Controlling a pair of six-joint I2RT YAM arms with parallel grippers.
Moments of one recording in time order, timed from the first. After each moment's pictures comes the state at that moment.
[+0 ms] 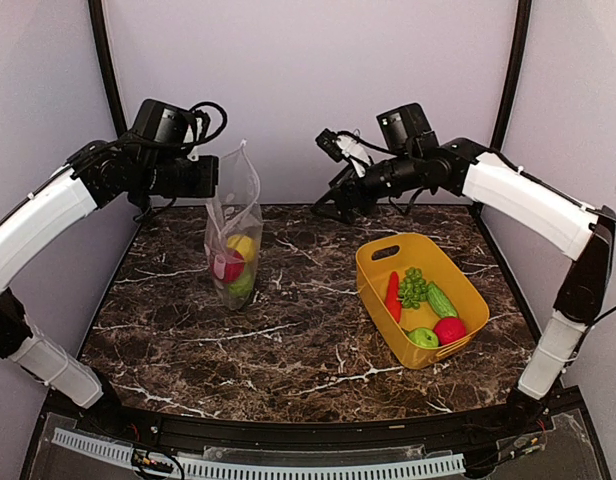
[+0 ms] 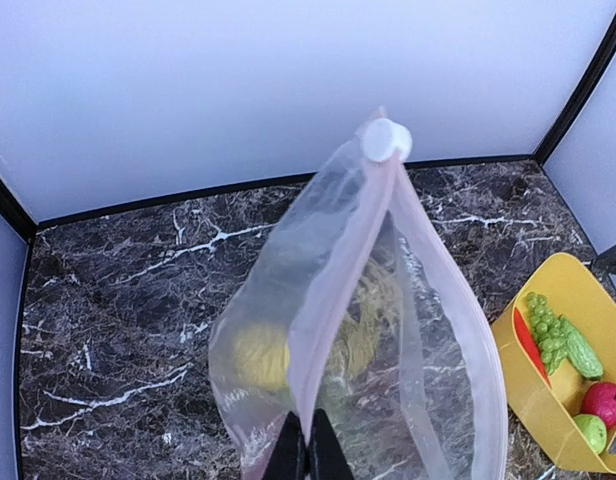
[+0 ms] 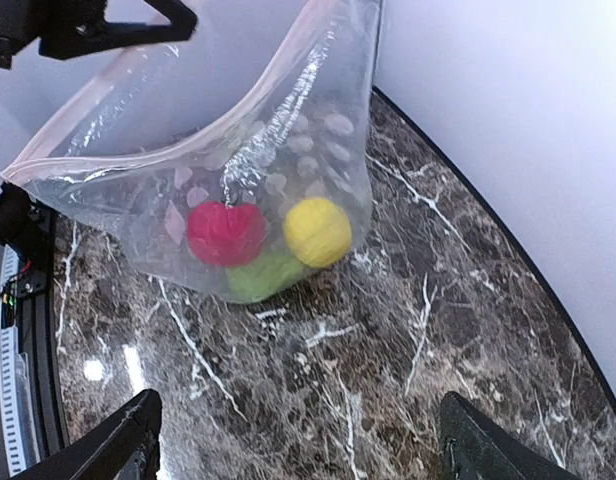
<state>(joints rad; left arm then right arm) -0.70 1.42 1.63 -0.79 -0.36 -0.34 0.74 1.73 1.78 -0.62 -0.41 -0.24</state>
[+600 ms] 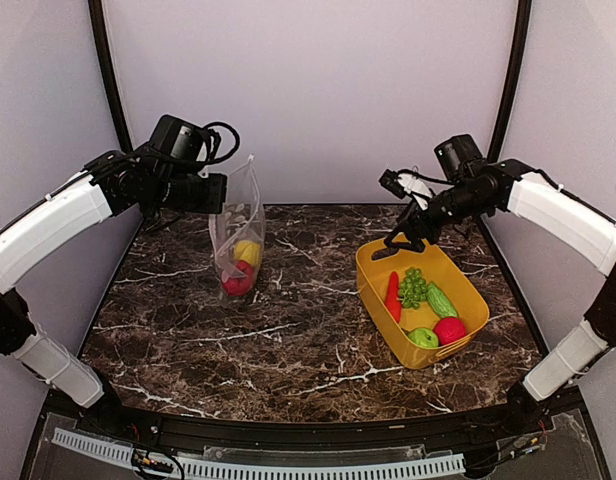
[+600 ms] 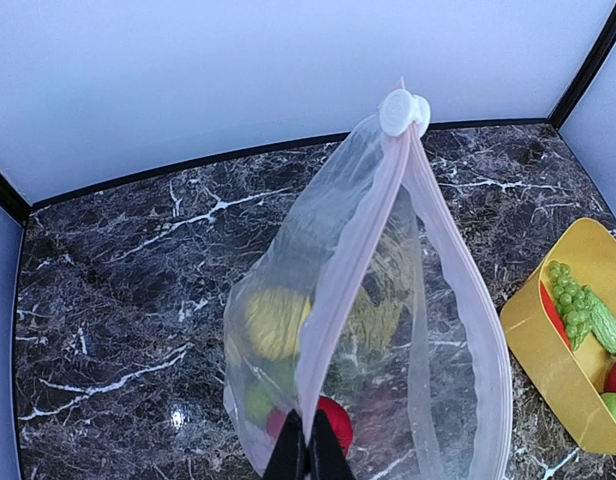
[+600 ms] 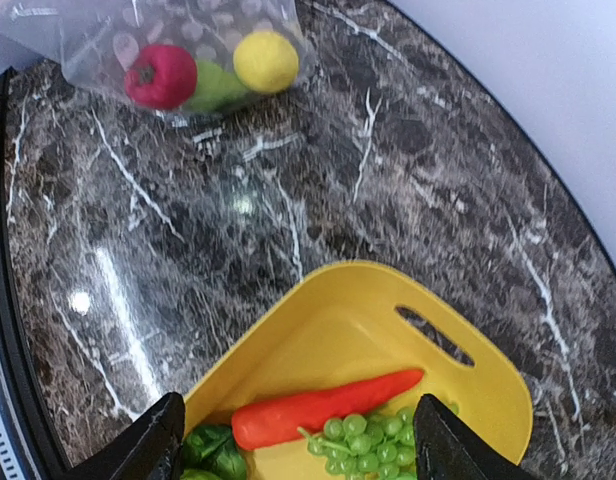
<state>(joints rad) -0.70 1.46 1.56 -0.78 -0.36 -0.33 0.48 1.50 1.45 -0.81 -0.43 -0.46</state>
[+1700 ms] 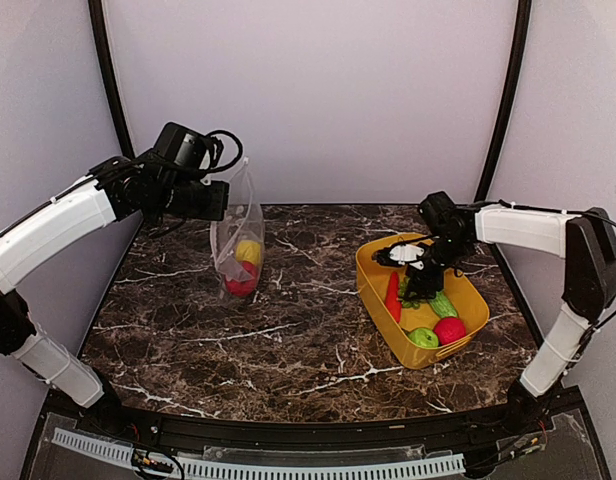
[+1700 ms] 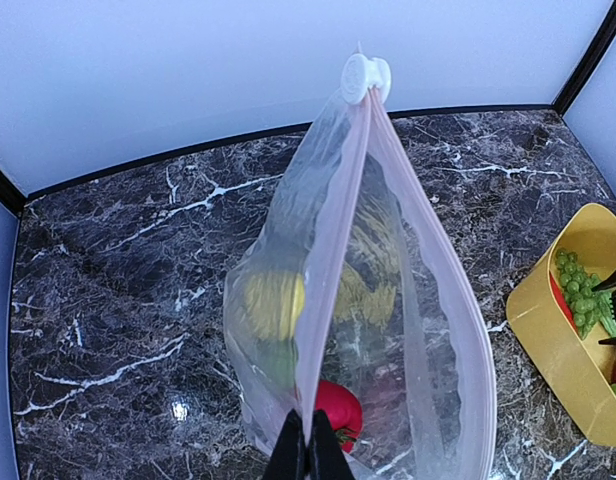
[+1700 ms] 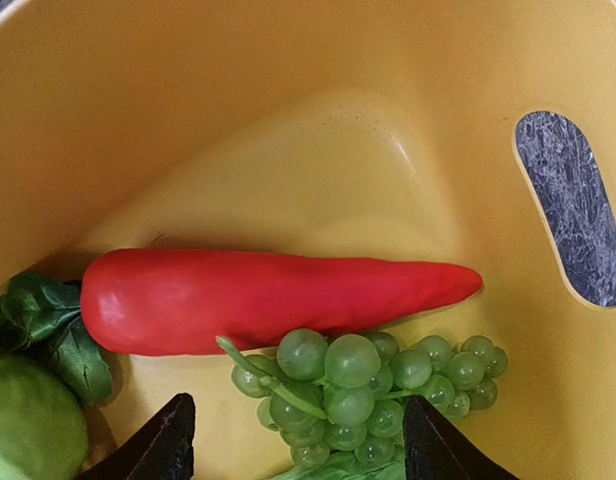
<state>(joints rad) -0.70 1.45 1.51 -0.76 -0.35 -0.34 0.43 1.67 1.19 -0.75 -0.23 -0.91</state>
